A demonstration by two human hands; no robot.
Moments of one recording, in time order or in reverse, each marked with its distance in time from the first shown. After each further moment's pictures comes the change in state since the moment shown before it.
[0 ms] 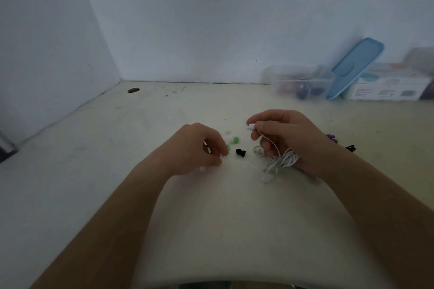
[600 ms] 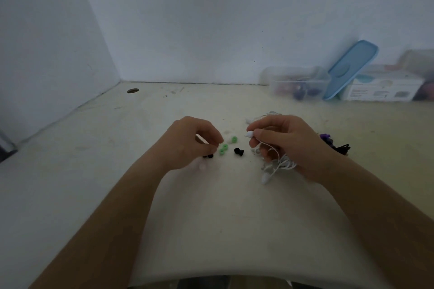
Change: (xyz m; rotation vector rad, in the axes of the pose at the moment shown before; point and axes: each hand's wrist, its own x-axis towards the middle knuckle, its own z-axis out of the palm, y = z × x) left_hand -0.003 0.000 -0.005 -0.147 0.116 0.000; right_hand -0.012 0.005 -0.003 -0.121 0.010 -0.037
